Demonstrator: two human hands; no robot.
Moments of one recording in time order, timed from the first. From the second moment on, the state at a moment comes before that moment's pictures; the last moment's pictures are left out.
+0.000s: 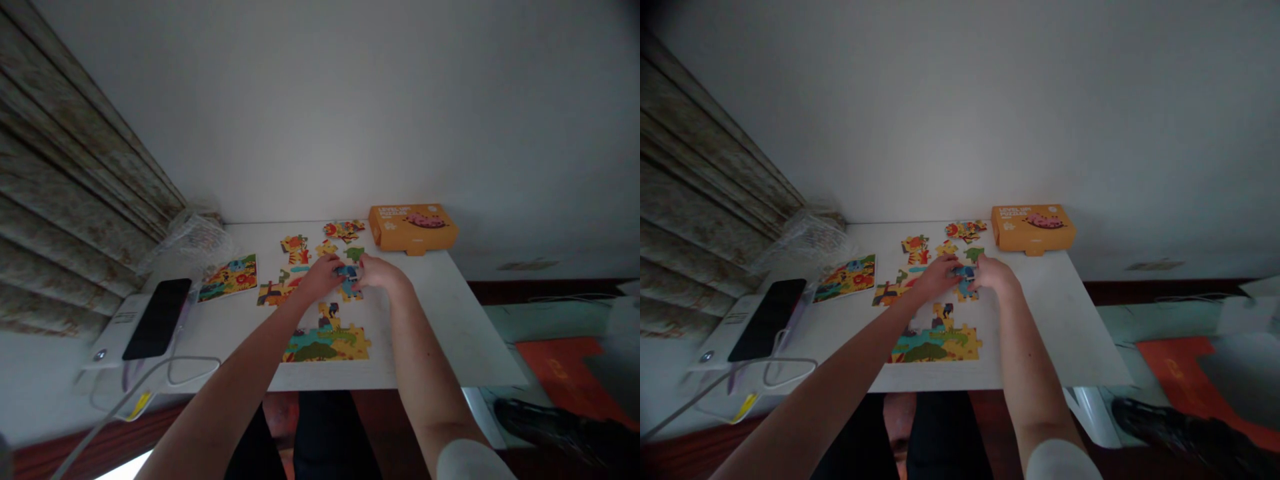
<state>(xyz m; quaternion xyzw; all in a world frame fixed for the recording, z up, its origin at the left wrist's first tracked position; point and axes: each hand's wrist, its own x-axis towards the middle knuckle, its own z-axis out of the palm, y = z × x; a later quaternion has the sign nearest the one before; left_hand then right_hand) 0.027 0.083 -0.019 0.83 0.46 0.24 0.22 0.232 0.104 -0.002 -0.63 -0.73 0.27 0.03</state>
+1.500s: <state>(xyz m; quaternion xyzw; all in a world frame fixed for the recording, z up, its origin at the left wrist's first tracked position) 0.008 0.061 -0.004 0.92 0.38 0.06 0.04 0.223 0.092 0.035 -0.65 -0.71 0.28 -0.08</state>
